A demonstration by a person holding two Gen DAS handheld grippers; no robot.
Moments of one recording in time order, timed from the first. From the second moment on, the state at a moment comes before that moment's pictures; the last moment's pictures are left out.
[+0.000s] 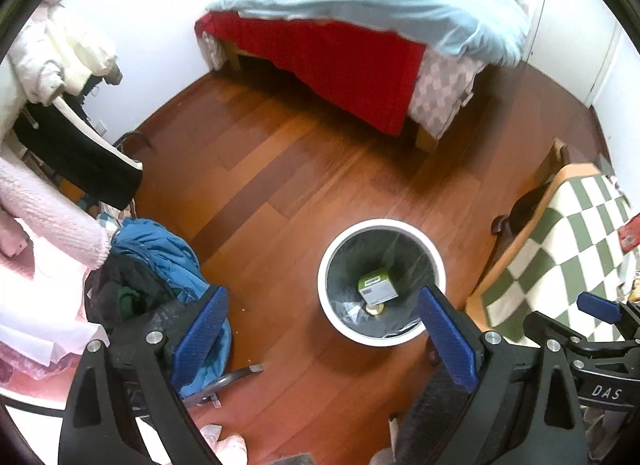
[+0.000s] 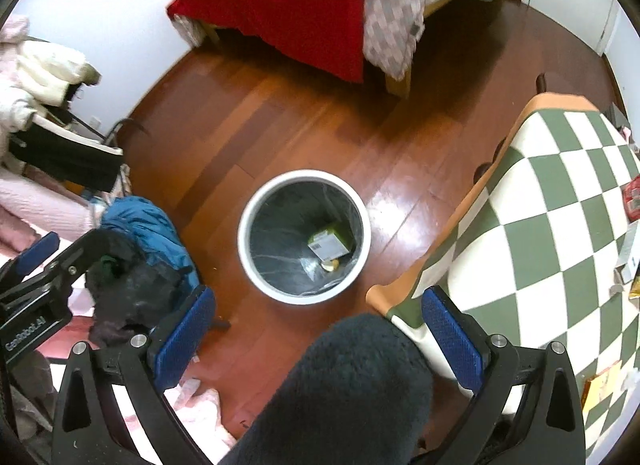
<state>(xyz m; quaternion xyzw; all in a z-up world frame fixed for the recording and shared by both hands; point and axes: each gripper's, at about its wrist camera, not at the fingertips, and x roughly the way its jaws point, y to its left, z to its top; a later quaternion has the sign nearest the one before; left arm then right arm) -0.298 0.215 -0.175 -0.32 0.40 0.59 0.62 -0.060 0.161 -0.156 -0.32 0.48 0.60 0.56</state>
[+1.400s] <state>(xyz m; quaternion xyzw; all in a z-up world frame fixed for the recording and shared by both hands) 0.143 0.071 -0.312 -0.15 0.59 0.34 0.72 0.429 -0.160 -0.265 -0.07 0.59 0.31 0.74</state>
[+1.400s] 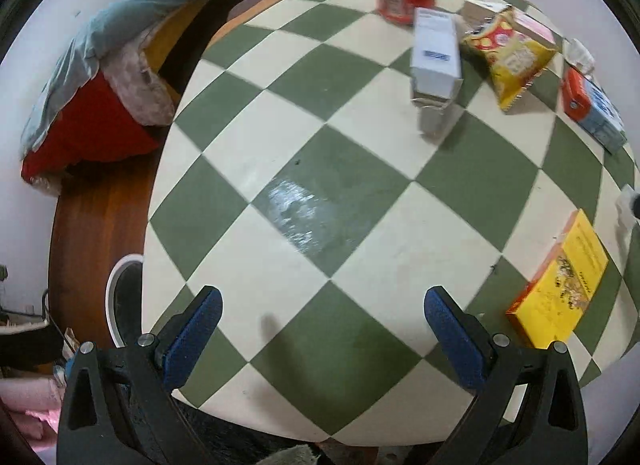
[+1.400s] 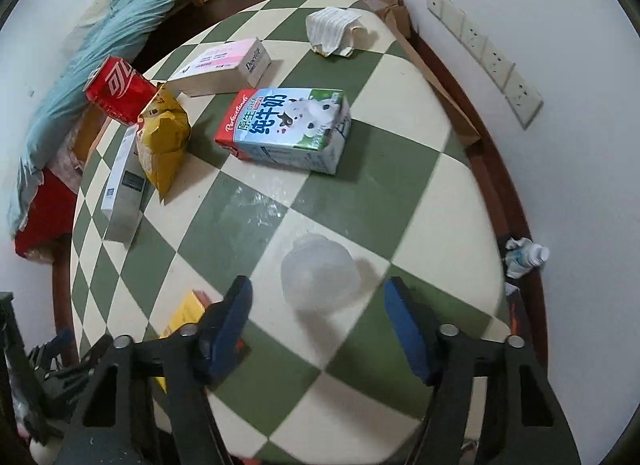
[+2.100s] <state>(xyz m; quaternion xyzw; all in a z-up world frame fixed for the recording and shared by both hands) 0.240 -0.054 -0.326 -0.03 0.64 0.09 0.76 0.380 -0.224 -0.271 -0.07 0.58 0.29 0.76</state>
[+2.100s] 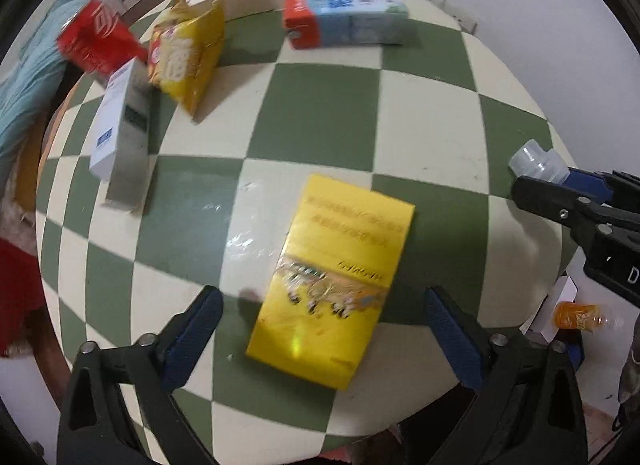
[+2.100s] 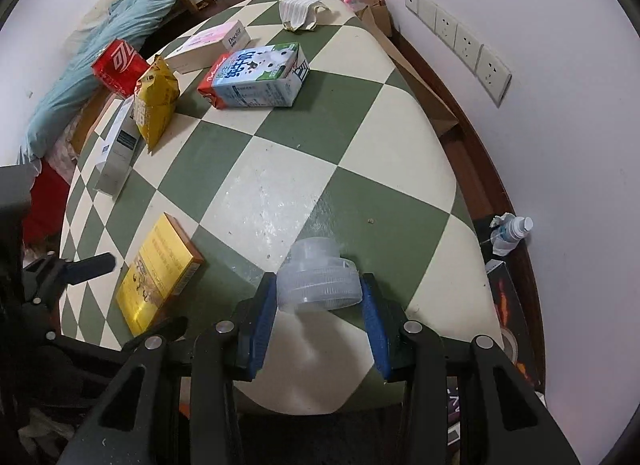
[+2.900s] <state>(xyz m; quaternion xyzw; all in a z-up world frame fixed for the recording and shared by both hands) 0.160 0.023 -0.209 -0.10 0.49 0.26 0.83 0.336 -0.162 -0.194 -0.13 0.49 0.36 0.79</state>
